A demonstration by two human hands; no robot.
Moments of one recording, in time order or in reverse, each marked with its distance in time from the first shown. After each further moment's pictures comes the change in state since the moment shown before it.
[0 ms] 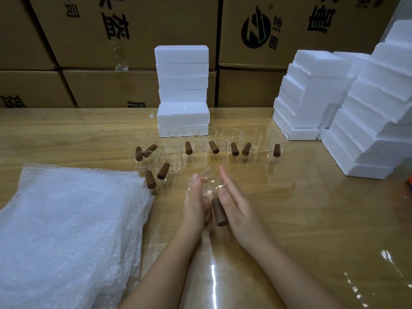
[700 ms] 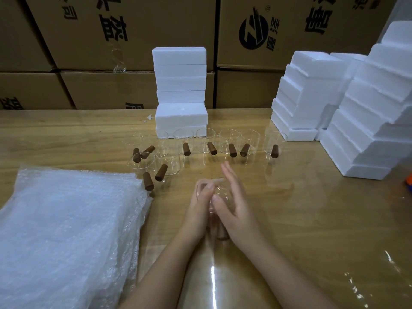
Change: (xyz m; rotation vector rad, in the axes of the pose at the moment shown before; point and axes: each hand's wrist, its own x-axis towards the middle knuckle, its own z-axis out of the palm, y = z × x) left_hand -0.006 0.006 0.004 0.086 -0.133 0.003; right_hand 0.002 0.005 0.002 -0.069 0.089 -0.150
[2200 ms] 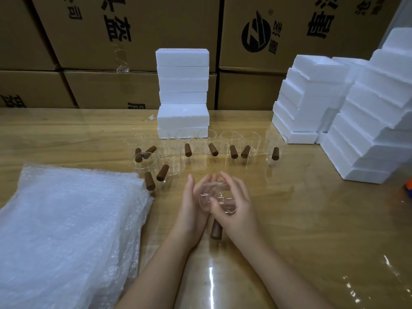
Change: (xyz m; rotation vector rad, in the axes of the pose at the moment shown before) left_hand 0.004 0.000 -0.010 -0.352 -0.059 -0.174; right_hand 0.001 0.023 0.006 -0.158 0.174 -0.064
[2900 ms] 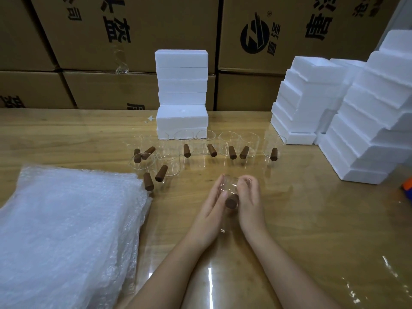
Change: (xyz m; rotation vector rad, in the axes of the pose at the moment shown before) left_hand -0.009 -0.016 0.016 0.543 -0.060 0.148; right_hand 0.020 0.012 -0.008 0.289 0.181 0.399
